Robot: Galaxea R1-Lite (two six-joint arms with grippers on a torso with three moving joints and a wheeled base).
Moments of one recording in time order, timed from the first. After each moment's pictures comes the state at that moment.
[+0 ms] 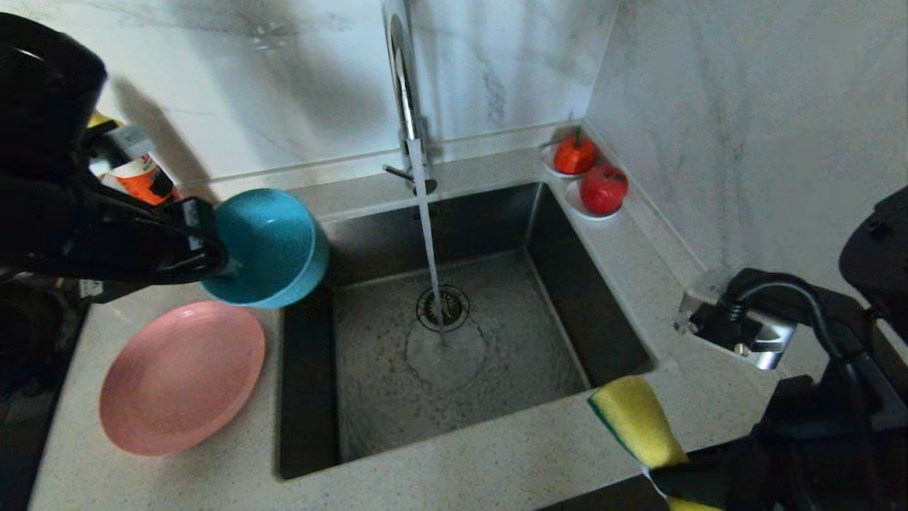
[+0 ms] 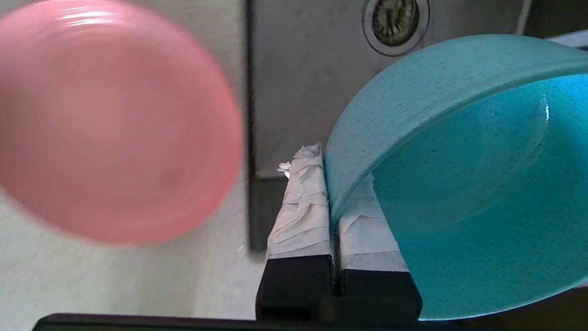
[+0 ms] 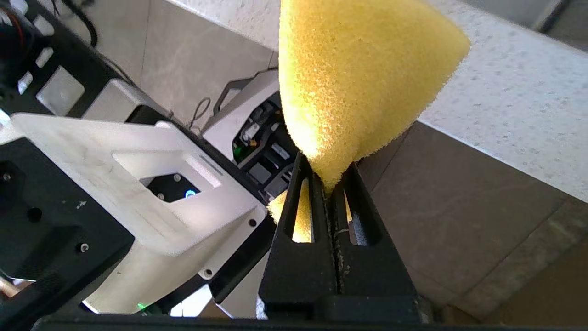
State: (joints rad) left arm -0.25 1.52 -1.50 0.68 0.09 -0.47; right arm 1.04 1.39 -1.31 0.75 -0.17 0.33
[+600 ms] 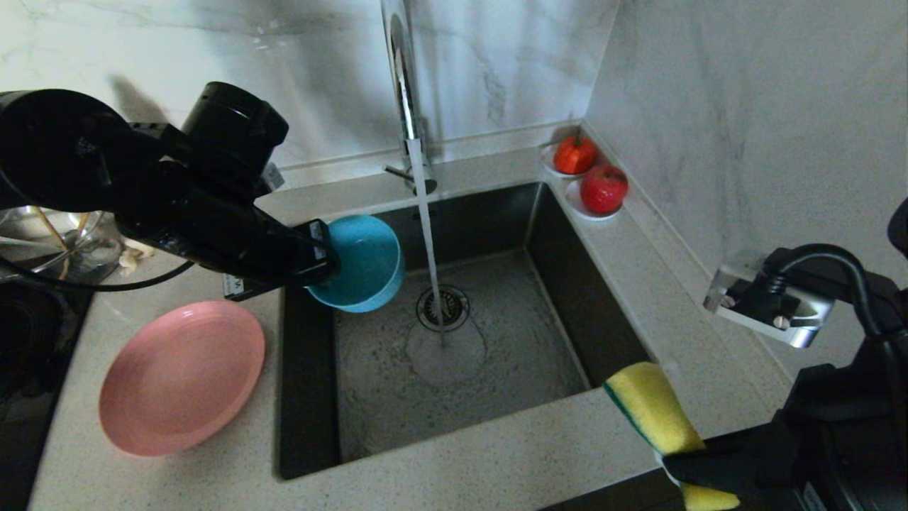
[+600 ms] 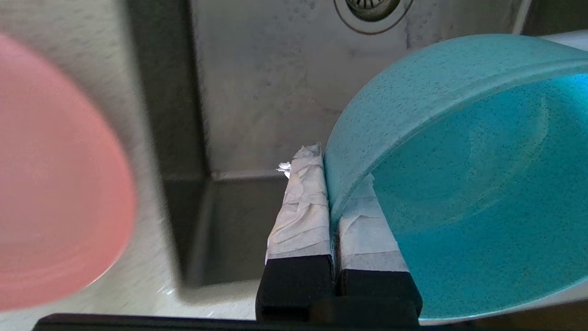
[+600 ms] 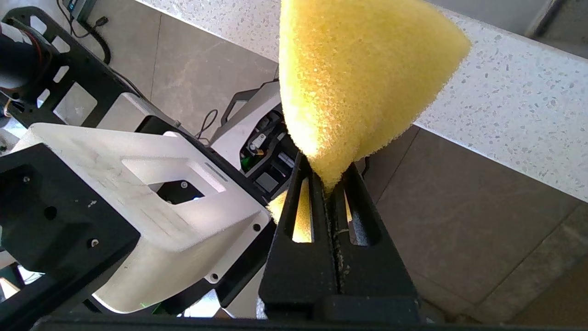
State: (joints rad) left arm -0.37 1.79 -1.64 0.64 0.11 -0.56; right arm 1.00 1.36 -1.31 0.75 -0.14 0.33
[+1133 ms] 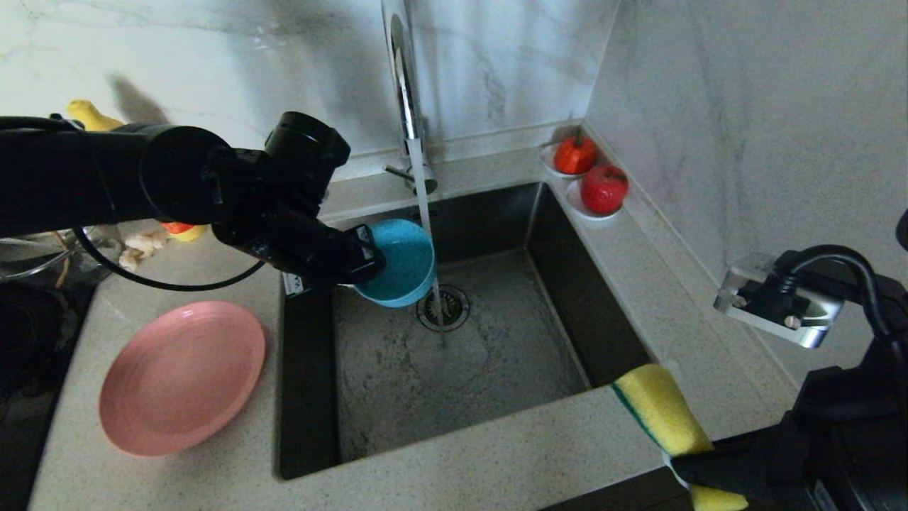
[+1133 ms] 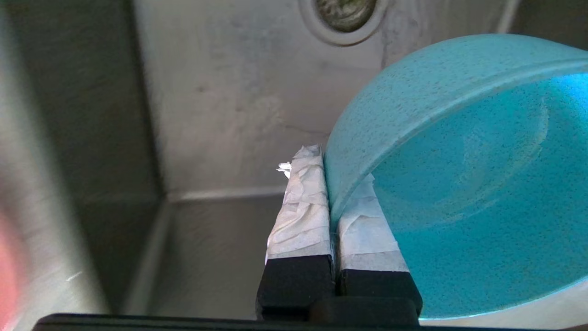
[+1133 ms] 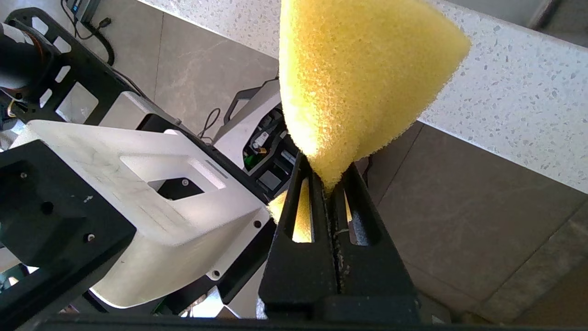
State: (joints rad) left arm -0.41 1.94 -1.73 0.58 0.11 -0.63; right arm 0.98 1.35 -1.29 0.75 -0.12 0.33
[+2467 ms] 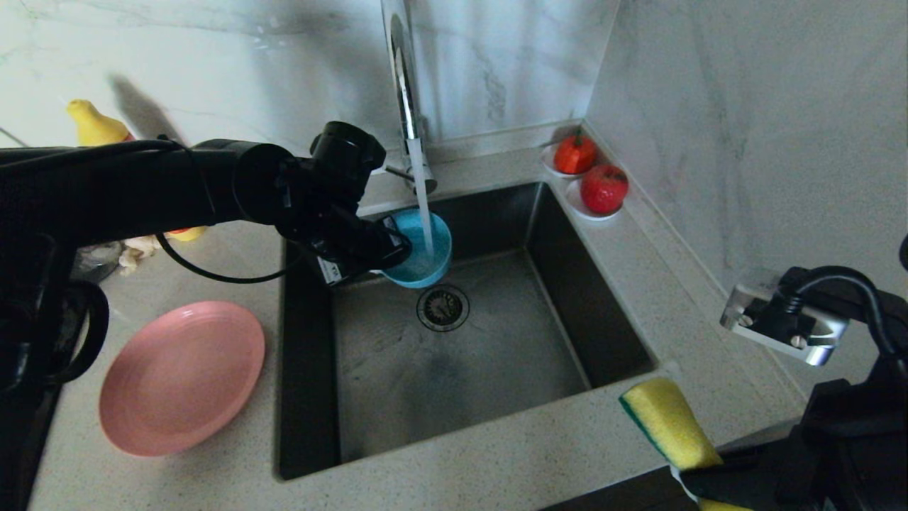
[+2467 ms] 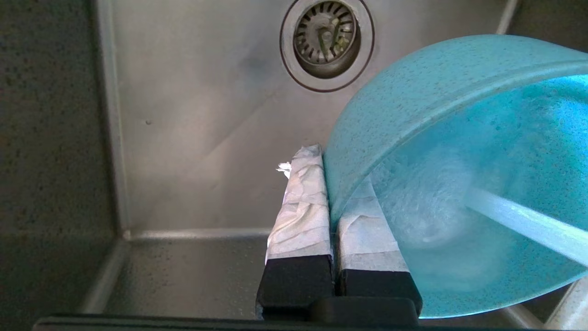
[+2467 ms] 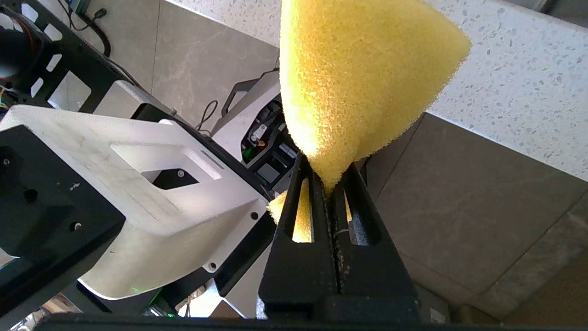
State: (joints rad) left arm -0.42 2.11 -1.93 0.56 0.16 -0.71; right arm 0.98 1.33 -1.26 0.75 -0.12 0.33
